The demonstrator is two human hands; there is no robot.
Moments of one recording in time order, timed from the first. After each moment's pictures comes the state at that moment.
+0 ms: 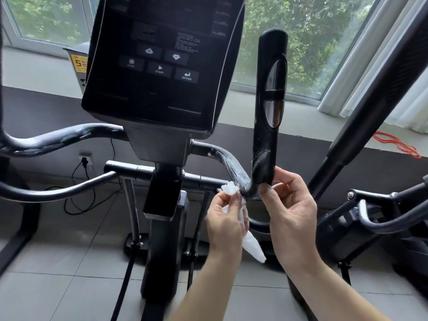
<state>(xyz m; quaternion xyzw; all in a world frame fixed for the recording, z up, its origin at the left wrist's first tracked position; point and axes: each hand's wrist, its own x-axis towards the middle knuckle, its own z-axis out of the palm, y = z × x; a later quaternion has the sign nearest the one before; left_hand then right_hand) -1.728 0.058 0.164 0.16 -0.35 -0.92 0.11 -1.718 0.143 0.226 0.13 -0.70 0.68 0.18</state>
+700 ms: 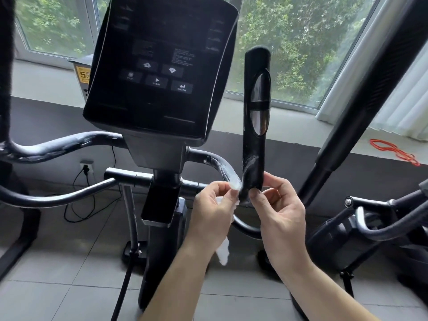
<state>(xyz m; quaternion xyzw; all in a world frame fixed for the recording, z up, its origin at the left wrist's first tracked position) -1.722 0.021 0.196 0.06 -0.62 -0.77 0.14 -1.717 0.146 0.230 0.13 -0.69 0.70 0.15</state>
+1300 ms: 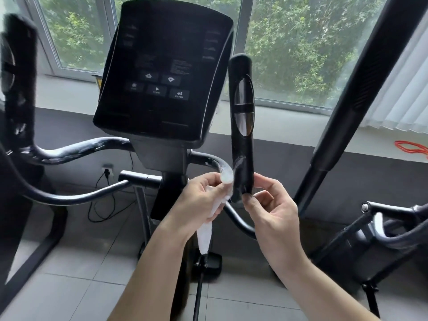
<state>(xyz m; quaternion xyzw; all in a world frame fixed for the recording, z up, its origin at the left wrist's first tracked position) -1.715 -0.004 0.234 -0.03 -0.68 -0.73 0.05 -1.720 0.163 0.232 0.16 -0.70 0.70 0.07</state>
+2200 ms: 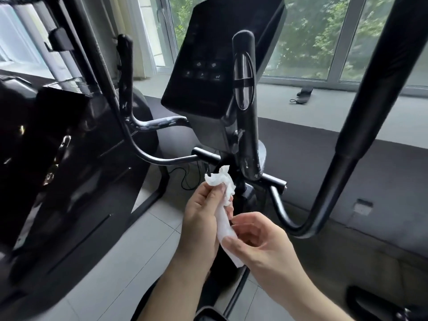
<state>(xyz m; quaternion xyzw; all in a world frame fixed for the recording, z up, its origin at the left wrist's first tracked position) -1.640 0.125 0.226 0.24 -0.45 -0.79 0.34 -1.702 0.241 0.186 0.31 -0.63 0.64 -0.30</state>
